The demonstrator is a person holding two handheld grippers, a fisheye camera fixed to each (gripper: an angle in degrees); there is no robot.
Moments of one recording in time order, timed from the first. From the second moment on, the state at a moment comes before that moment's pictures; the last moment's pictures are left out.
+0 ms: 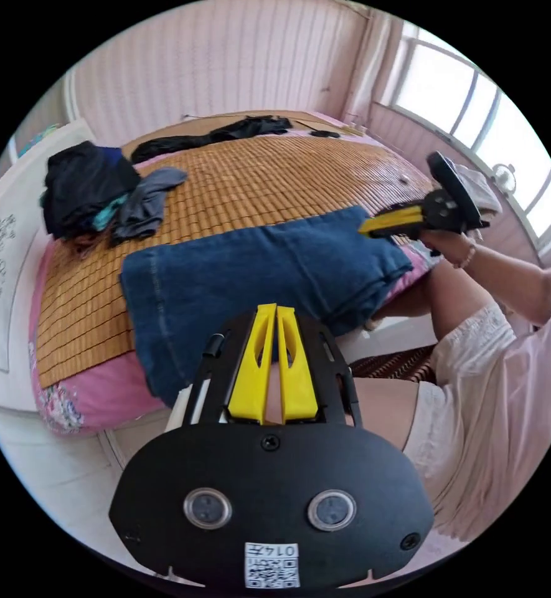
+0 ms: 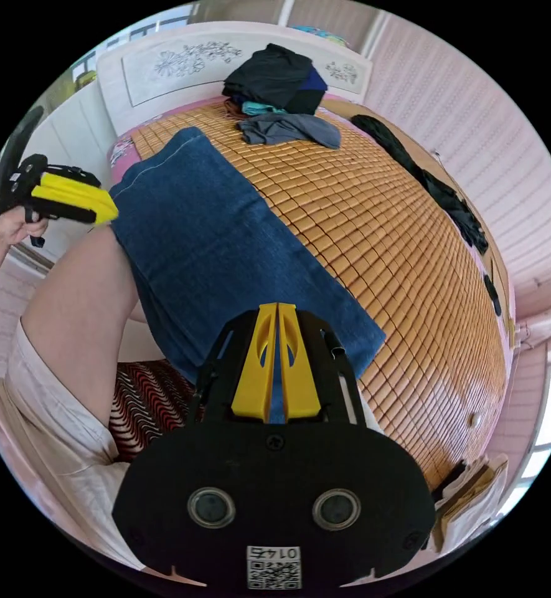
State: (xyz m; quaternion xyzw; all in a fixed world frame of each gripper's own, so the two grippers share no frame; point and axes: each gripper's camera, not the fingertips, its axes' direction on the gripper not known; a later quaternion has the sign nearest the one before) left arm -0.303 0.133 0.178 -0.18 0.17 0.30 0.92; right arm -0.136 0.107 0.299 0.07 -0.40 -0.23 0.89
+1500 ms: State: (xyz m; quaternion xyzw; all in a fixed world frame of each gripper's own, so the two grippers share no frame) left arm -0.114 0.161 0.214 -0.09 0.30 0.41 0.86; right arm 0.099 0.082 0.371 -0.06 -0.54 0.03 0.84
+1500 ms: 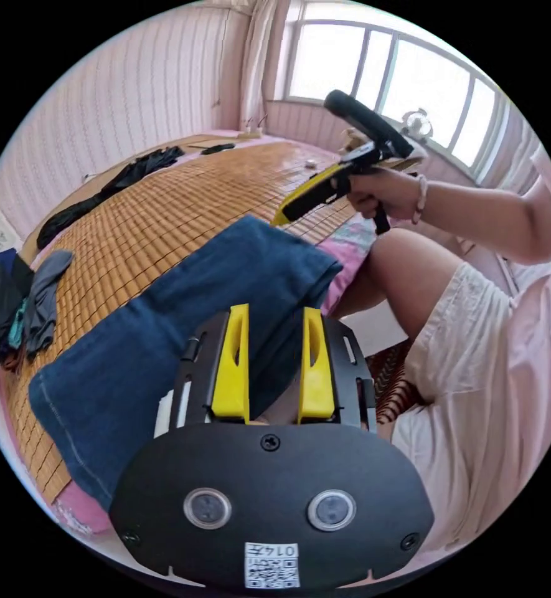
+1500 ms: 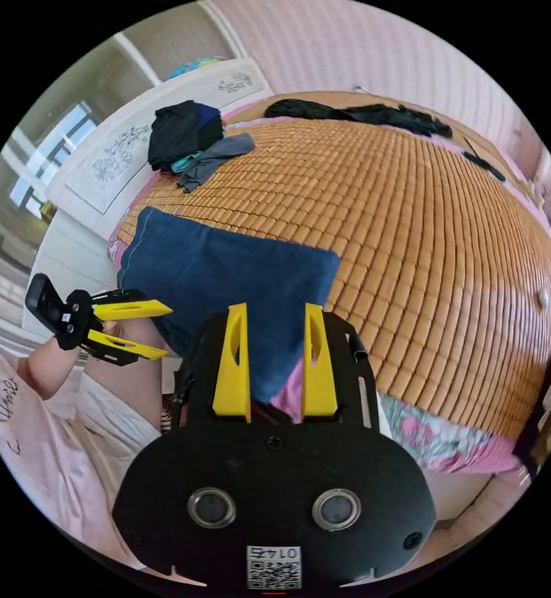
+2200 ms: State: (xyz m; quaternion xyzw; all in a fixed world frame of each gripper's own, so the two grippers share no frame) left arm -0.077 0.170 0.231 -0.11 0.24 0.43 0.86; right arm 0.268 0.063 0.433 -0.03 -0.64 0.20 0.74
